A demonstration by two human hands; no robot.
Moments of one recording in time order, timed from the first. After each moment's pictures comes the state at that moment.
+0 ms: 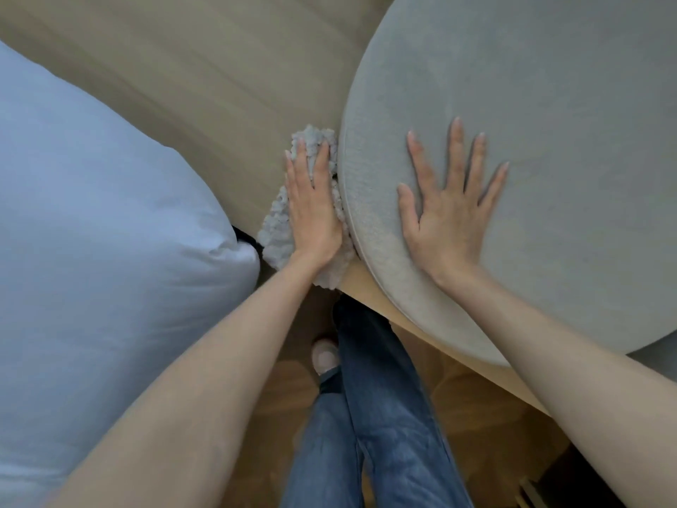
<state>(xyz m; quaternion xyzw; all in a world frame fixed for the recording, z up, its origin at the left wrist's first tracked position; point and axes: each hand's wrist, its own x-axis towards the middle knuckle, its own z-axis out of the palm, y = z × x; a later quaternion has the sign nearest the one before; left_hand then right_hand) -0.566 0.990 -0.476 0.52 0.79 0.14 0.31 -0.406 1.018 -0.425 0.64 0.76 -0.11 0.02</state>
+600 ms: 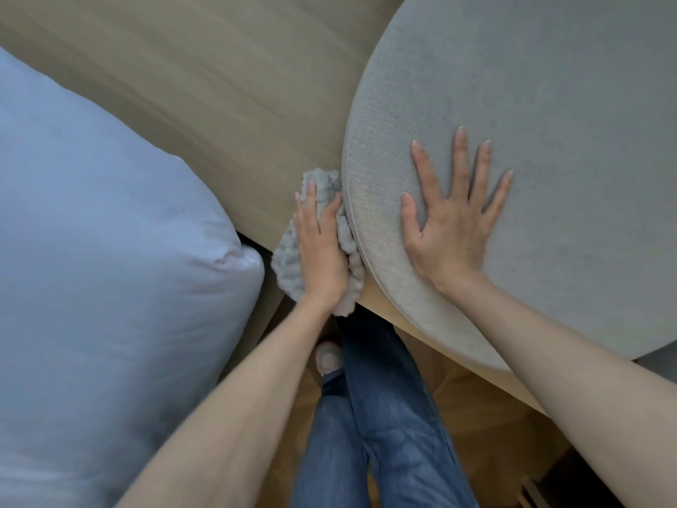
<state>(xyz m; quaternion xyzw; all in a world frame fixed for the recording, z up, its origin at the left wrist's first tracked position) -0.550 0.945 -0.480 0.47 0.78 0.24 0.33 -0.406 1.019 -0.433 0.63 0.77 -0.09 0.00</state>
